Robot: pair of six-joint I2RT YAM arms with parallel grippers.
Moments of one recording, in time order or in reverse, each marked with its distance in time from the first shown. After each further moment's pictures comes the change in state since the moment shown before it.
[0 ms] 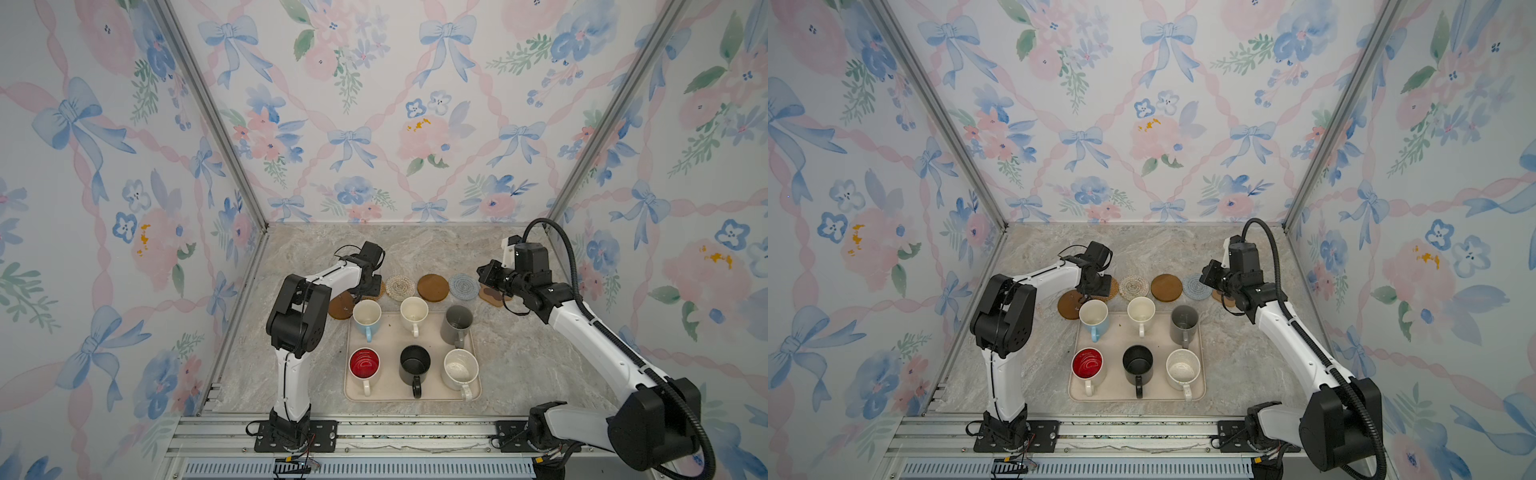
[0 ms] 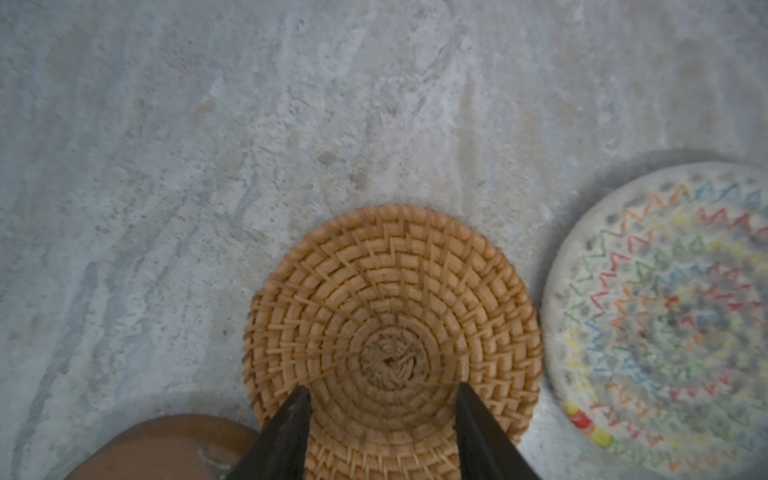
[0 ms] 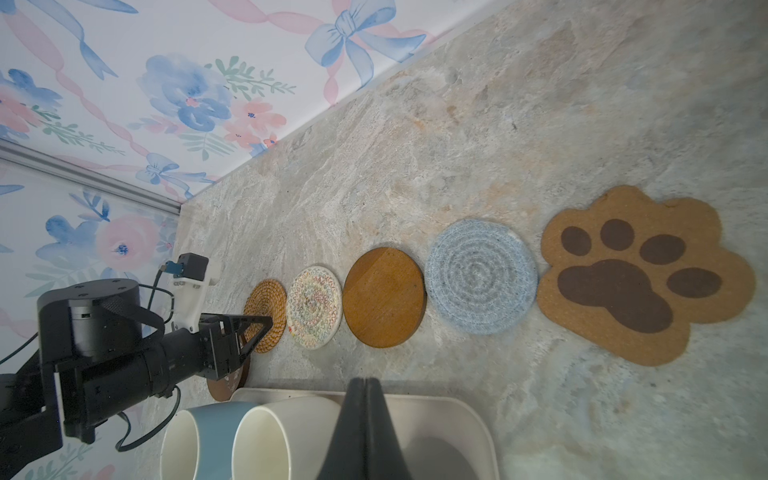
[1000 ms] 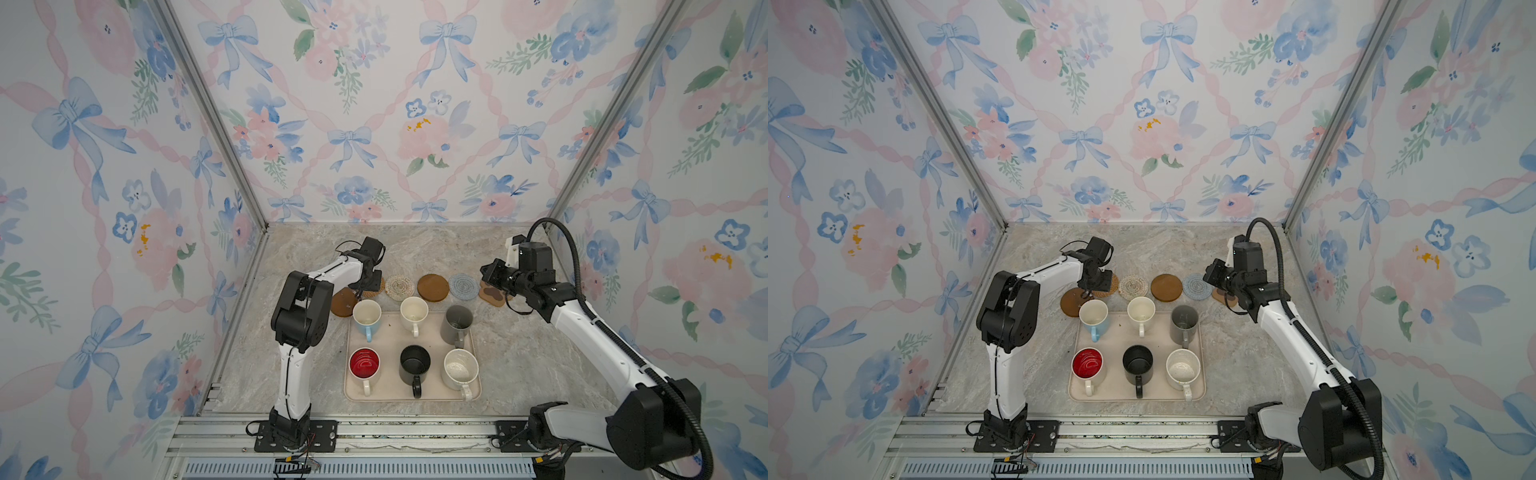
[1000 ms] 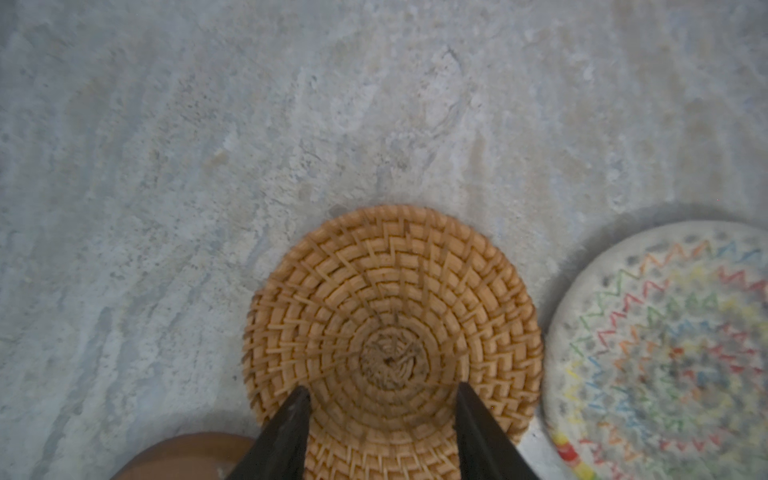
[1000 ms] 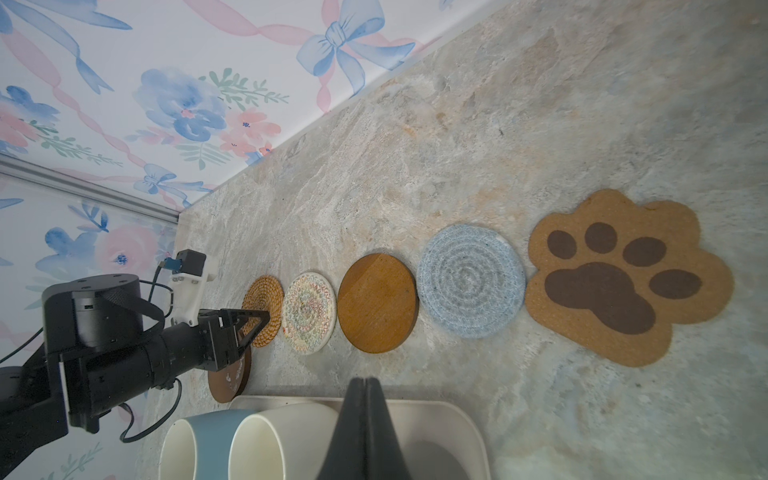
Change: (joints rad) left arm 0.012 0.052 0.079 -0.029 -0.003 0.005; right arm -0.032 0.001 0.000 0.000 -0.015 0.000
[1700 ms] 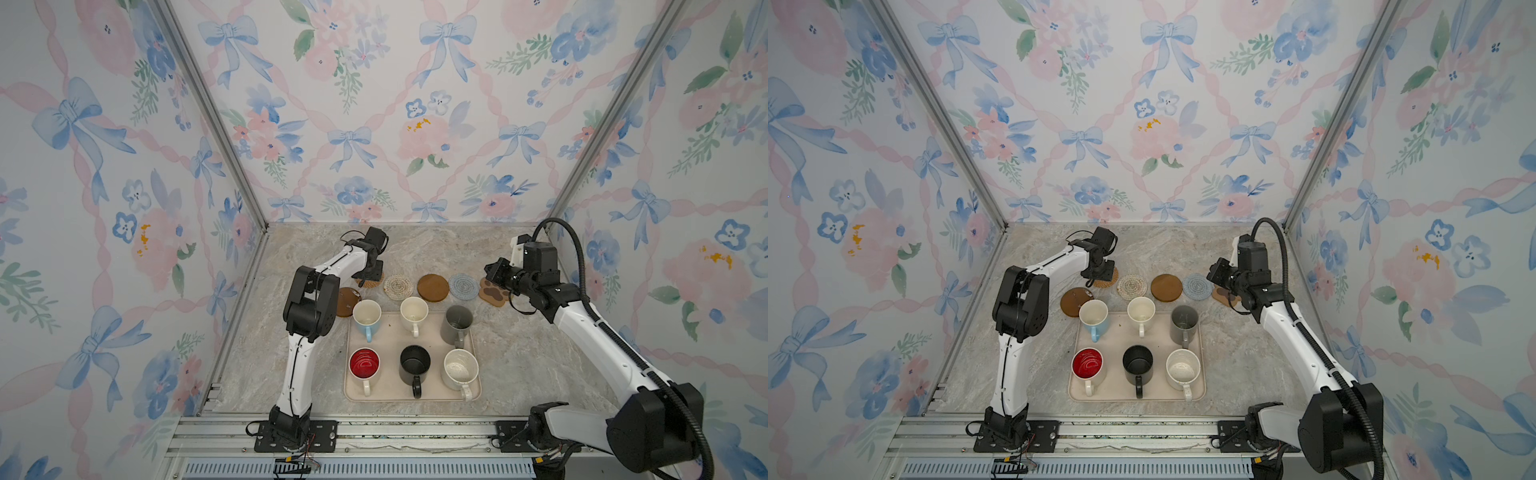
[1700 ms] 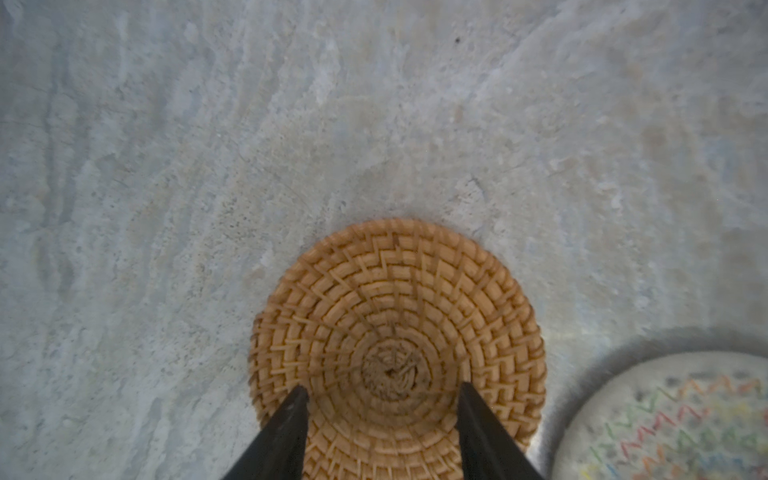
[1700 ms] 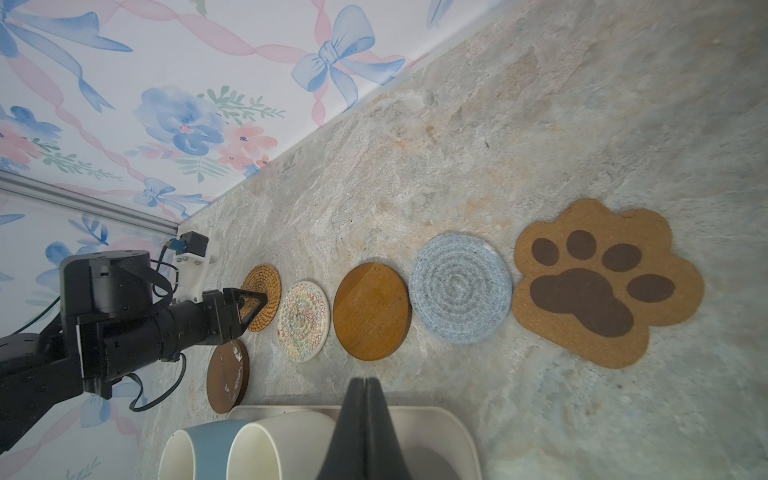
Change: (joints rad) left arm 0.013 0.149 0.251 -0.109 -0.076 0.026; right arm -0.023 -0.010 -0.002 0.000 0.000 0.000
